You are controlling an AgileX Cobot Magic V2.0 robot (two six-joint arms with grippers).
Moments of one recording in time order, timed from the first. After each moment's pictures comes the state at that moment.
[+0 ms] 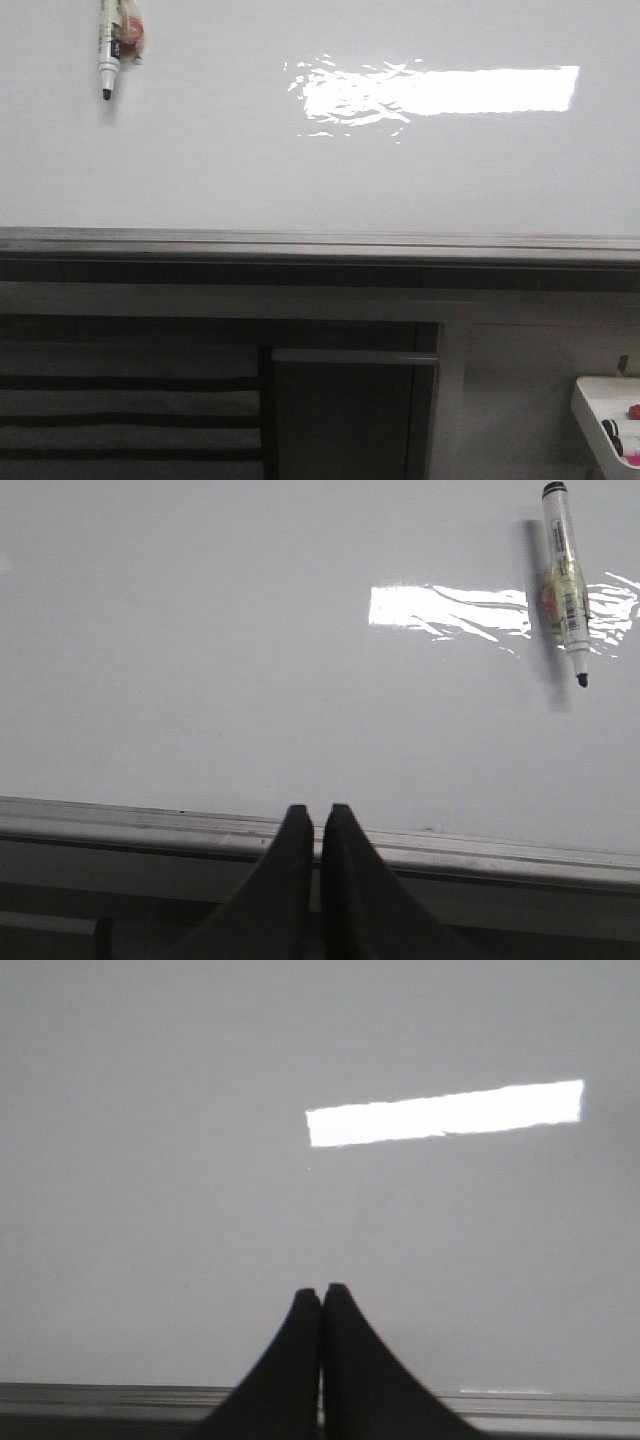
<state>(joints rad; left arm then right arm) -0.02 -0.01 0.01 -0.09 0.08 -0.01 0.05 -0.01 0.02 0.02 -0.05 0.04</state>
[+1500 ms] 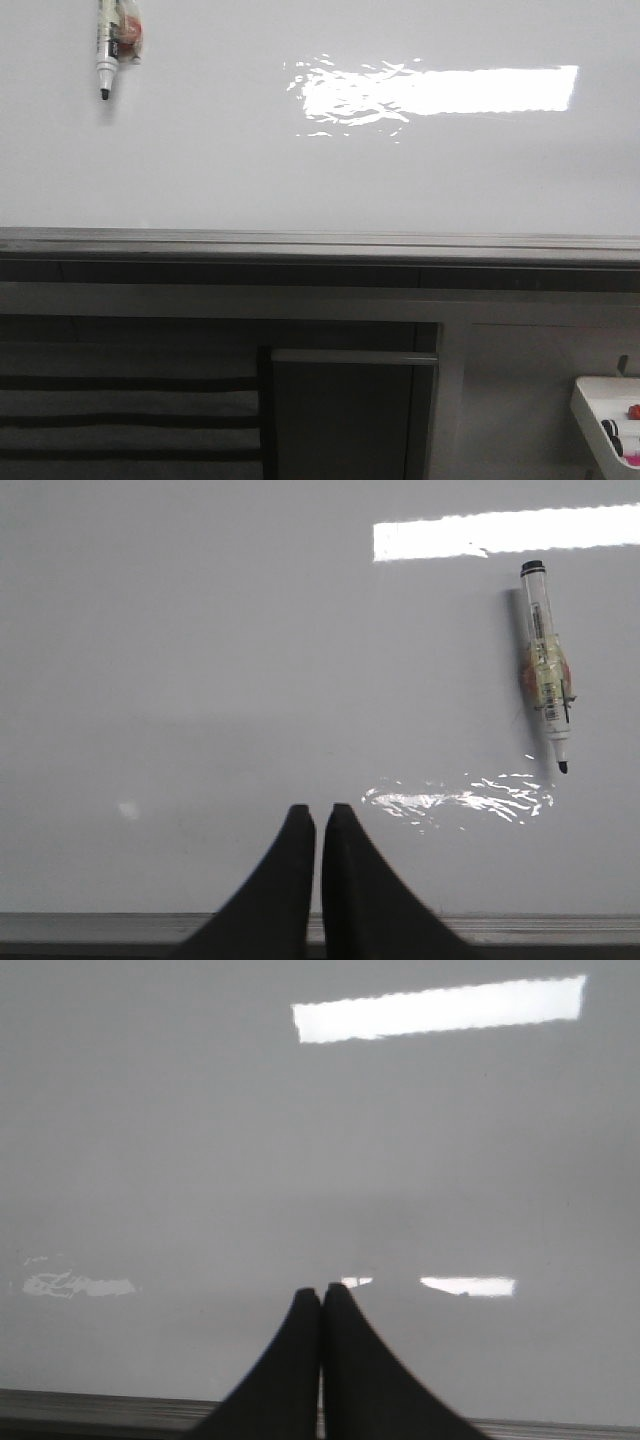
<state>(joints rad) -0.02 0.34 -0.53 -0.03 0.42 0.03 0.05 0.29 -0.46 0.02 0.38 0.04</state>
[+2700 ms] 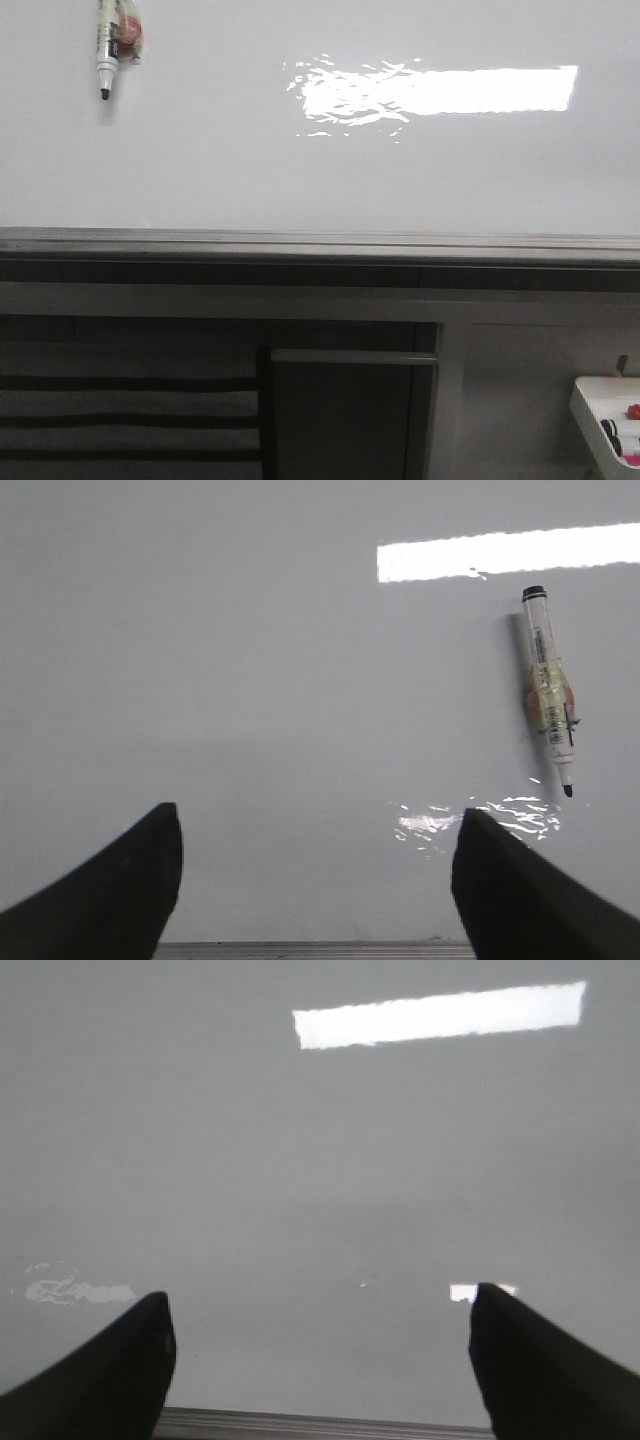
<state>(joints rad) -0.03 0.34 -0.53 -0.01 0.38 0.03 0.05 0.29 -0.46 0.02 0.36 0.04</state>
